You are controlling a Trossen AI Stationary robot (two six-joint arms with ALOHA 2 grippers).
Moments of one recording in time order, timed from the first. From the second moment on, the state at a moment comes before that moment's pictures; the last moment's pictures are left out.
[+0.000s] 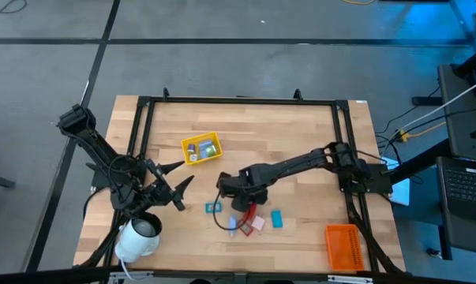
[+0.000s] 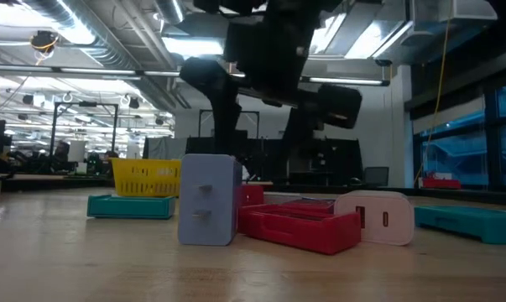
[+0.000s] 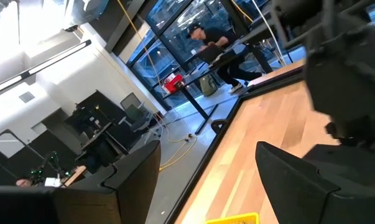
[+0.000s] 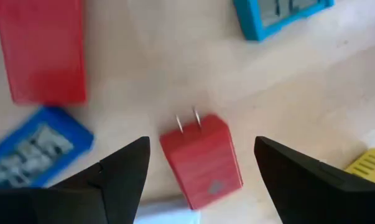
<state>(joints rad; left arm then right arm) -0.86 1.19 0.58 0.75 -1.57 0.76 0.23 2.18 1.75 -0.85 0.11 -1.09</state>
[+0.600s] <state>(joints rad) -0.86 1.19 0.58 0.75 -1.57 0.76 0.11 2.19 1.75 -0.81 -0.12 -1.34</state>
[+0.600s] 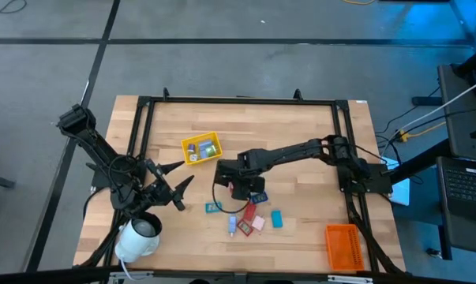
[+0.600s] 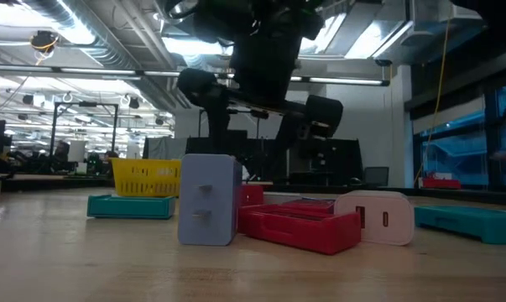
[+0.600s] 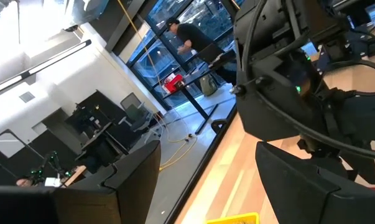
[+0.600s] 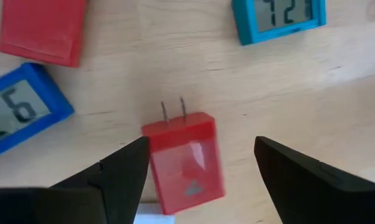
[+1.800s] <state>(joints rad) -0.86 1.19 0.58 0.74 -1.57 0.76 0.21 2.26 1.86 -0.83 0.00 -1.06</state>
